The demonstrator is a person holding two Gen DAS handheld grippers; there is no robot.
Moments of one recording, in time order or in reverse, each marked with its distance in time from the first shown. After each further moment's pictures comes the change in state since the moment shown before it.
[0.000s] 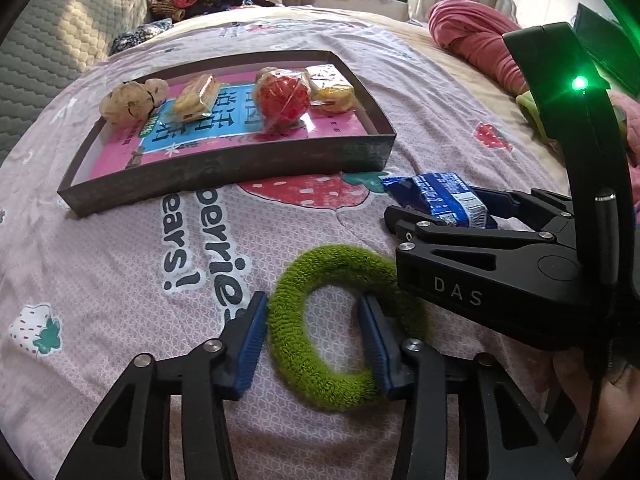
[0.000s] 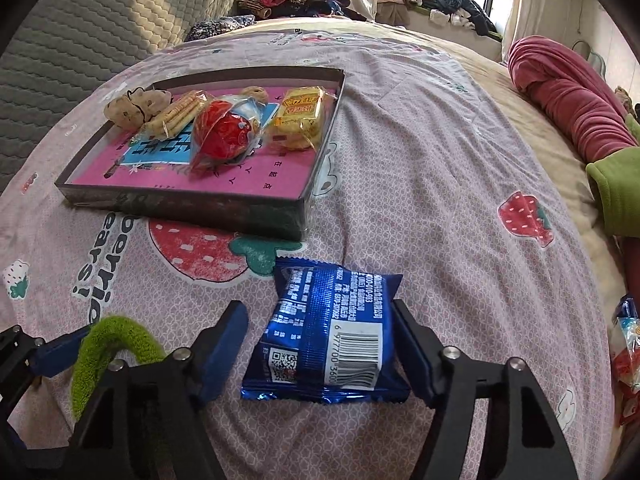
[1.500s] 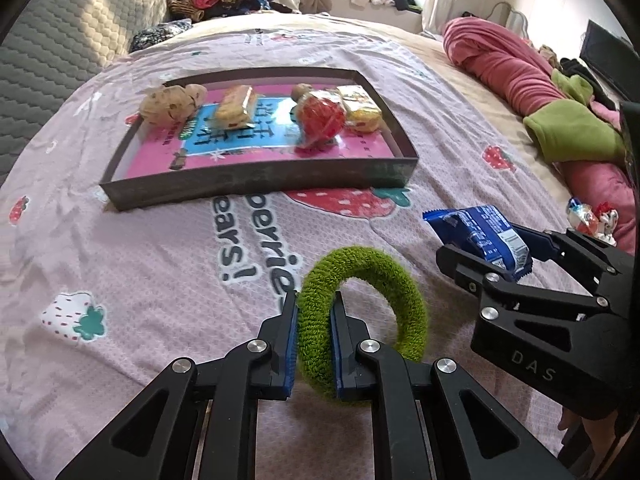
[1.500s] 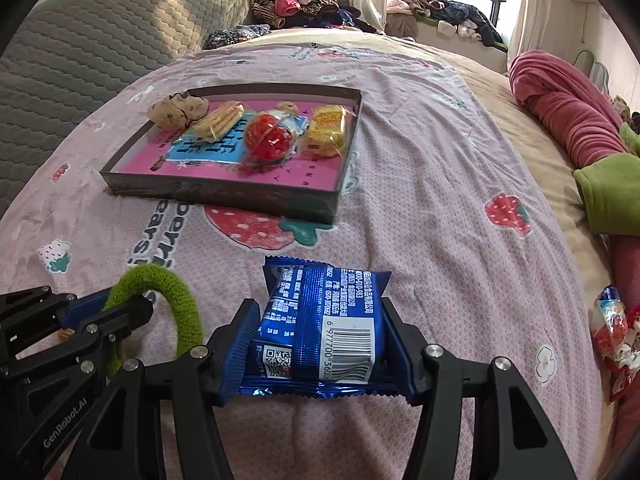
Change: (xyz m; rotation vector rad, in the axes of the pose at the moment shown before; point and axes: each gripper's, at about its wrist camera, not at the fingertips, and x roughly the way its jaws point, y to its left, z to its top) left arm -0.035 0.031 -0.002 -0.050 -0.028 0.021; right arm -0.055 0.022 -0.019 -0.029 -0.034 0.022
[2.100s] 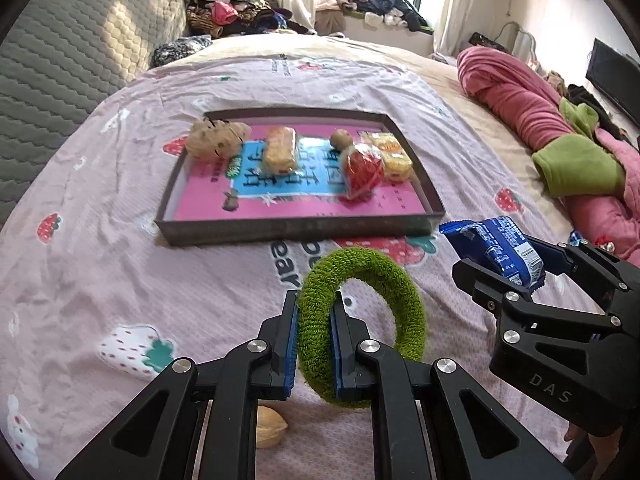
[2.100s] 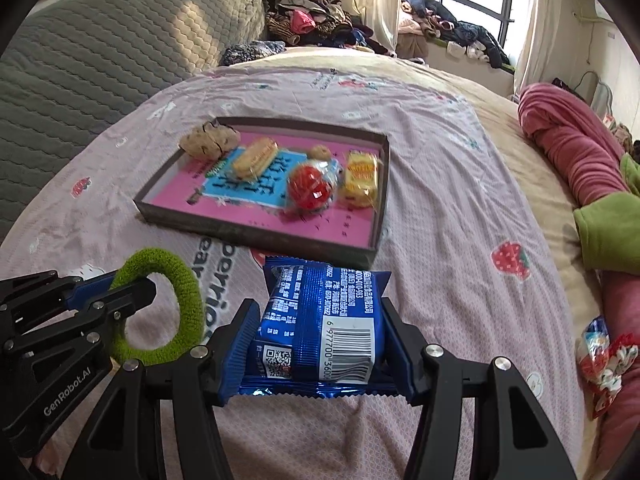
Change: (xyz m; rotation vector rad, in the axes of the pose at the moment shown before) left arm -0.040 0.040 0.027 -0.027 -0.067 0.024; right arm -0.035 0.038 0.035 -0.039 -0.060 0.000
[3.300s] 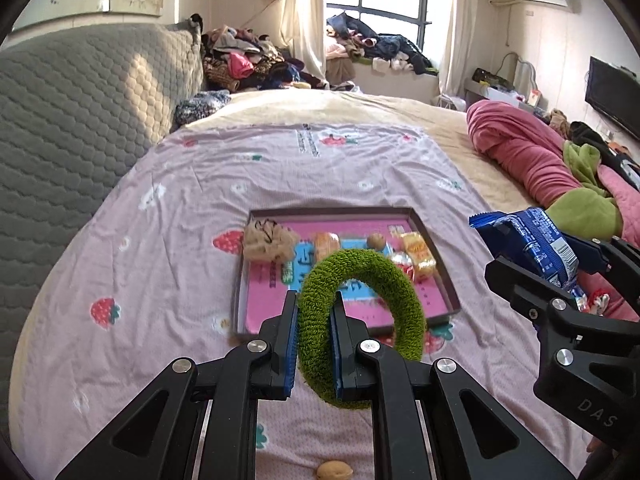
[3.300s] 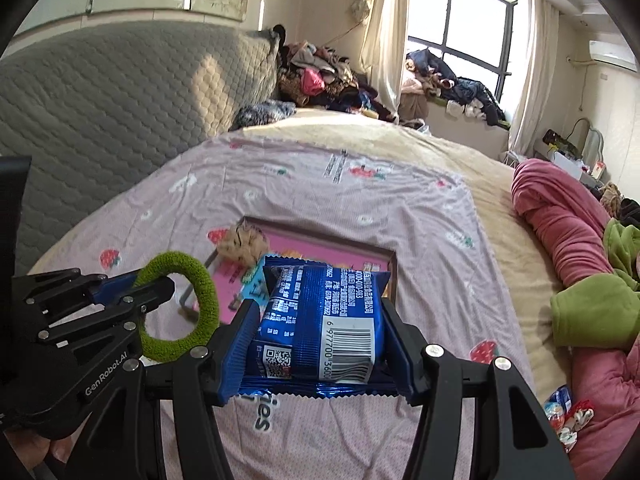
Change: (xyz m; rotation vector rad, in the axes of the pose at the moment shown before) left arm -0.072 0.041 0.084 0.024 -0.172 0.048; right arm -0.080 0.042 0.090 -0.039 -0.198 -0.030
